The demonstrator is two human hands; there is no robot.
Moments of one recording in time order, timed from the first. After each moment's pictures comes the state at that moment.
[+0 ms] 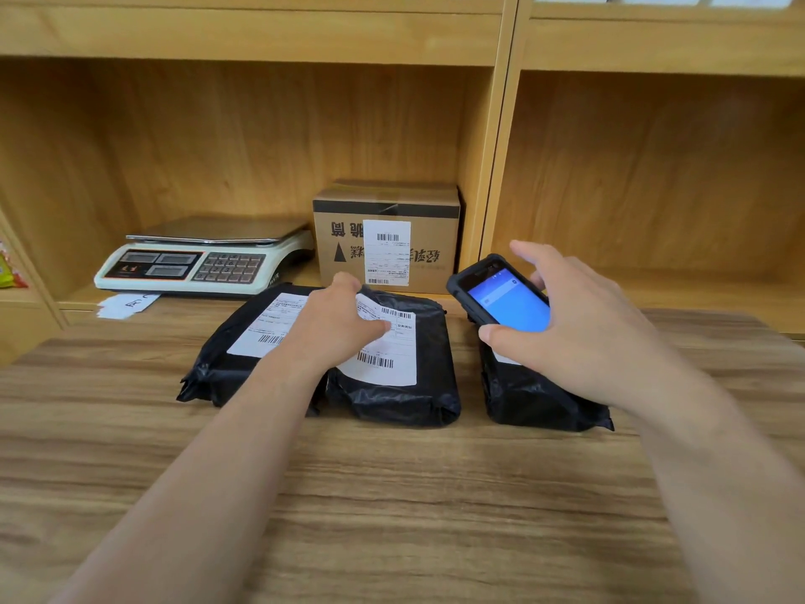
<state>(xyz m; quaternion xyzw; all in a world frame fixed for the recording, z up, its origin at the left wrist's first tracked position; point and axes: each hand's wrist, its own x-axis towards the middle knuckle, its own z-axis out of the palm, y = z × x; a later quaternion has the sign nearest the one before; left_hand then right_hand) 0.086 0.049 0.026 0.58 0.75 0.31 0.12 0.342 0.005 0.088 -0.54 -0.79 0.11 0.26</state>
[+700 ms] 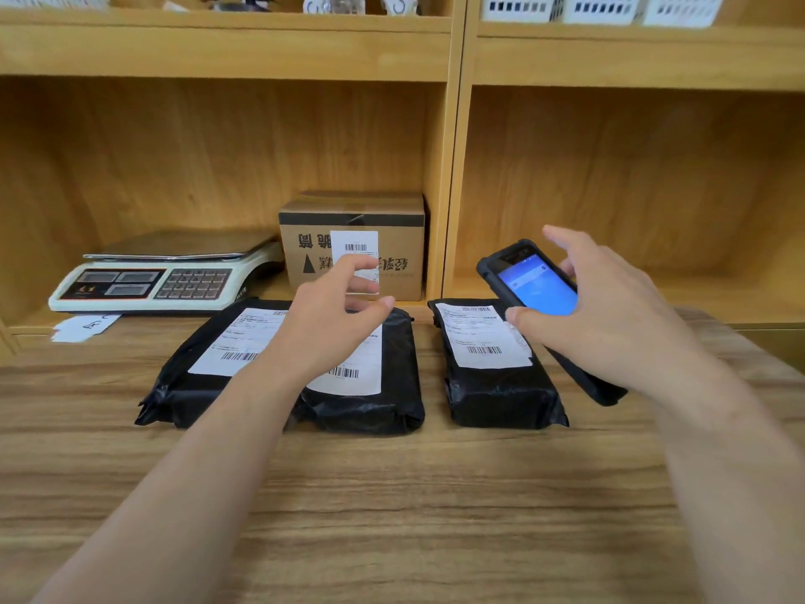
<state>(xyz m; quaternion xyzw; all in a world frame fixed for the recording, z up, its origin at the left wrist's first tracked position) 0.120 0.030 0.050 0.66 0.59 0.45 0.14 0.393 0.010 0.102 -0.58 -0.75 0.07 0.30</state>
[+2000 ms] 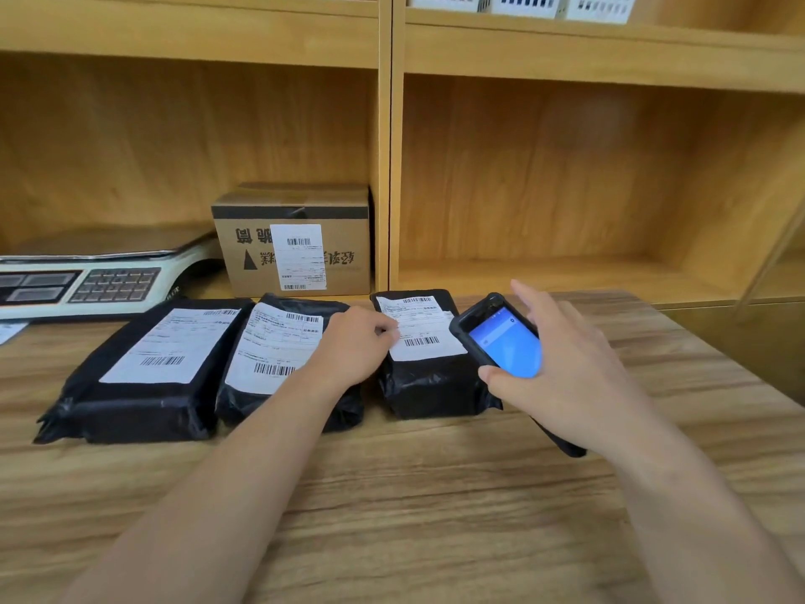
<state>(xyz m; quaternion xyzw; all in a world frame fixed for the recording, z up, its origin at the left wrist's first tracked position) 0.205 0.088 -0.001 0.69 0.63 0.30 0.19 0.437 -0.016 0.050 -0.62 -0.72 0.11 0.29</state>
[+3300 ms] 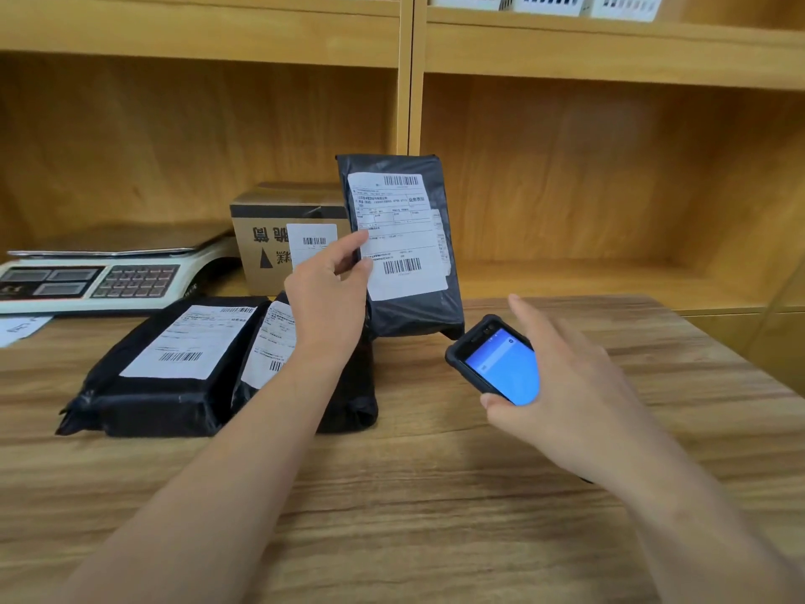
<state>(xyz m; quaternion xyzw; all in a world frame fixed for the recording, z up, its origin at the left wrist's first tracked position) 0.193 0.073 0.038 0.50 0.55 0.66 0.11 0.417 -0.030 0.050 -0.64 -0.74 0.07 0.21</state>
